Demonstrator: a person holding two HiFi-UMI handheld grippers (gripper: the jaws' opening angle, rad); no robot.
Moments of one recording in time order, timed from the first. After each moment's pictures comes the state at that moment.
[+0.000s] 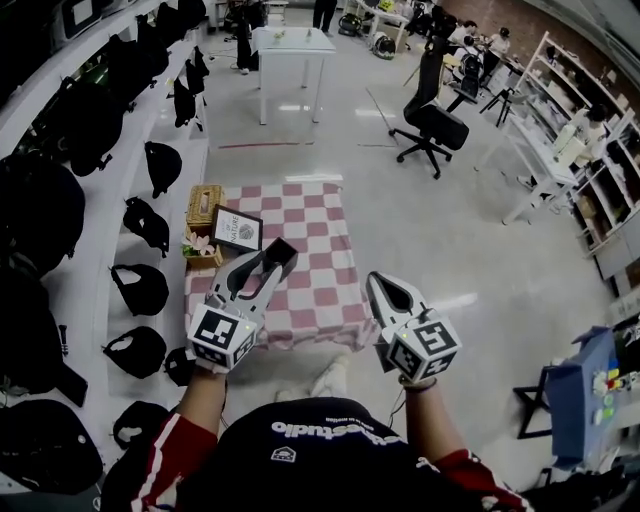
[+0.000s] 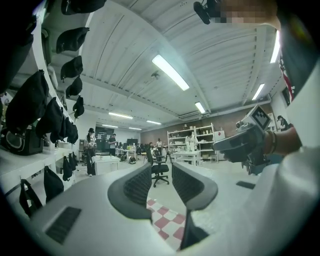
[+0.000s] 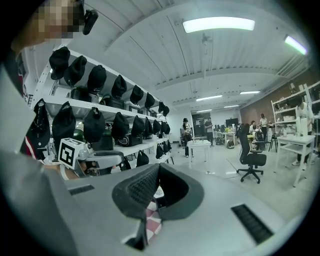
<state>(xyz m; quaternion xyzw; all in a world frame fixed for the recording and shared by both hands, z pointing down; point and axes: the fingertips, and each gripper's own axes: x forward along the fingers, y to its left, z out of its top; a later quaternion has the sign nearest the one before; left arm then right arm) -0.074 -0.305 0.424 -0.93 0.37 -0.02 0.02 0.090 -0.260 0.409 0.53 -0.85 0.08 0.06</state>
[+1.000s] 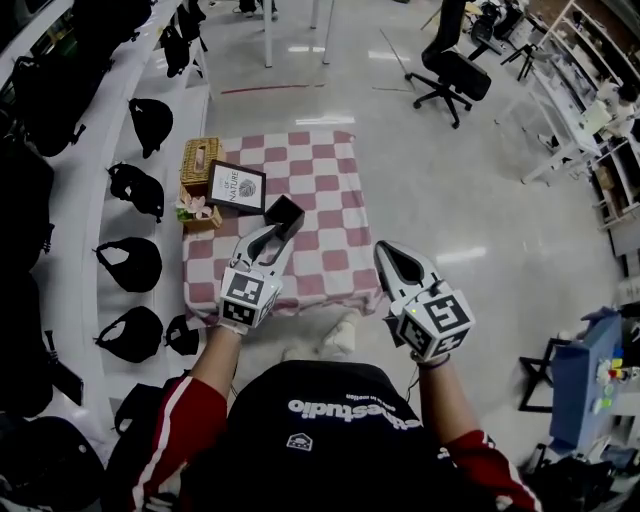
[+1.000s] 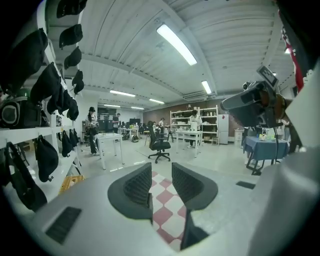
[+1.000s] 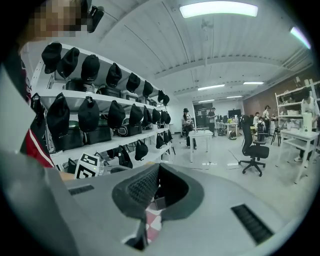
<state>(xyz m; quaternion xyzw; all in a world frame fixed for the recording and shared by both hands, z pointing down) -0.043 -0.366 0.572 -0.92 0.38 -0.13 -0.05 0.098 -0.302 0.460 0.51 -0.85 0.12 0.10</state>
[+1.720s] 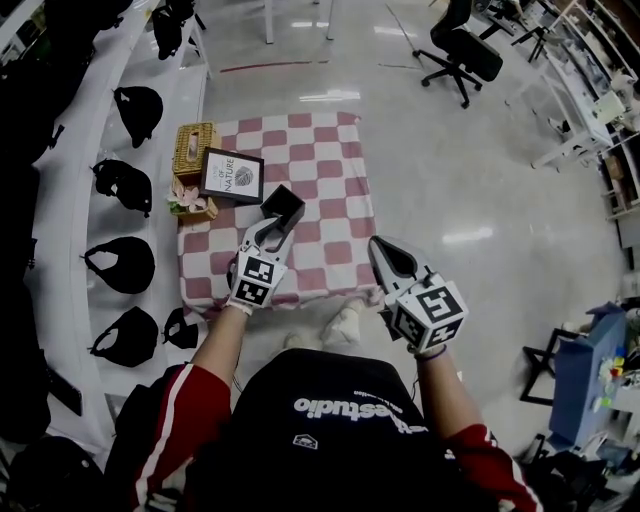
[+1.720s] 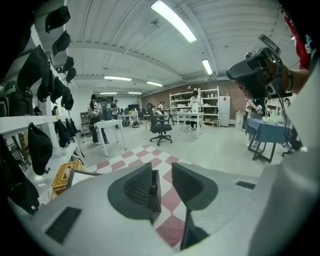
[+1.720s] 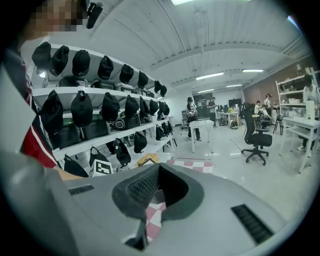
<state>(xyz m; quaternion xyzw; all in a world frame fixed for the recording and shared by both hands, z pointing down) -0.032 -0.409 0.683 -0.90 0.37 -0.23 -0.06 0.101 -0.336 0.520 0.49 -0.85 0.17 0.12</state>
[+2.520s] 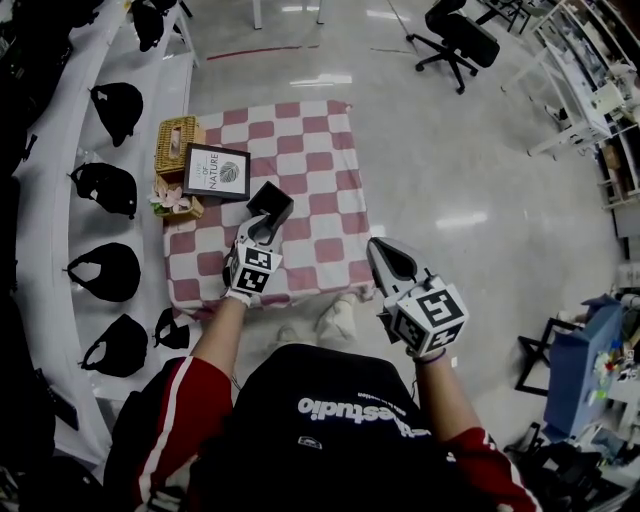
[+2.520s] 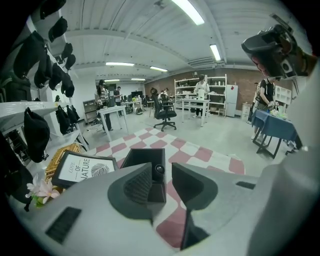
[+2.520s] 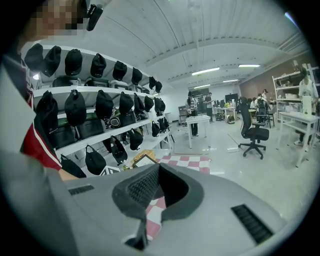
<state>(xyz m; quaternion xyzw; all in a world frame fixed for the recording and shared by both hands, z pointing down) -0.032 -0.437 0.762 -0.86 0.39 -0.30 -0.10 0.119 -0.347 0.542 0.50 -0.83 0.19 0.13</state>
